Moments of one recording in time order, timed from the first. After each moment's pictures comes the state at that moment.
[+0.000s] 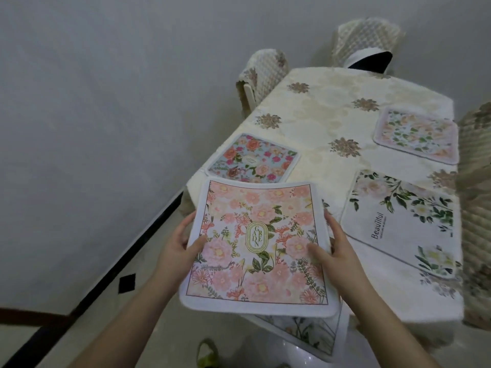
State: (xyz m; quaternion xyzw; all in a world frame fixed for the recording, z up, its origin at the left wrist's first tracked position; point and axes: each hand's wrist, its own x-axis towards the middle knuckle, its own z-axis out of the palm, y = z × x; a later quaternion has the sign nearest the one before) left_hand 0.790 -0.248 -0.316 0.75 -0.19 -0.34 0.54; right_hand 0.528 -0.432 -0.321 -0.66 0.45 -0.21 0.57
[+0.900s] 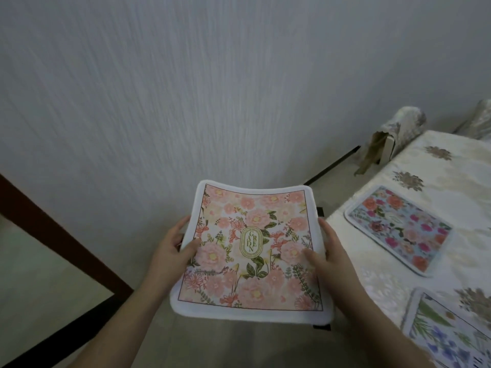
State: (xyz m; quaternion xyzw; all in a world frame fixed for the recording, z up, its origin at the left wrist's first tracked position) left_hand 1.079 0.042 -0.280 0.78 -0.10 -0.19 0.59; right_hand 0.900 -0.216 -0.273 -0.75 0.29 -0.14 0.57
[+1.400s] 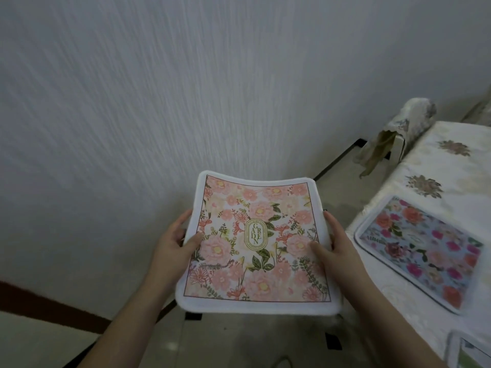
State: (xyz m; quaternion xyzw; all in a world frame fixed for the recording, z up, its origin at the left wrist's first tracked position) left_hand 1.185 -0.067 -0.267 0.77 -0.10 -0.20 0.59; right_hand 1.002 -0.323 -0.290 -0.76 0.33 -0.15 0.53
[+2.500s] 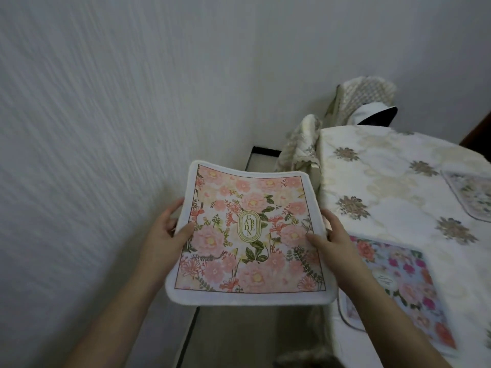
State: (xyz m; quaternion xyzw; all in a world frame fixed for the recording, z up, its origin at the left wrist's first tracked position) left_hand 1.477 -0.428 -0.245 0.70 -0.33 -0.35 0.54; right_hand 1.178 -0.543 -0.249 -0.57 0.54 -0.31 0.53
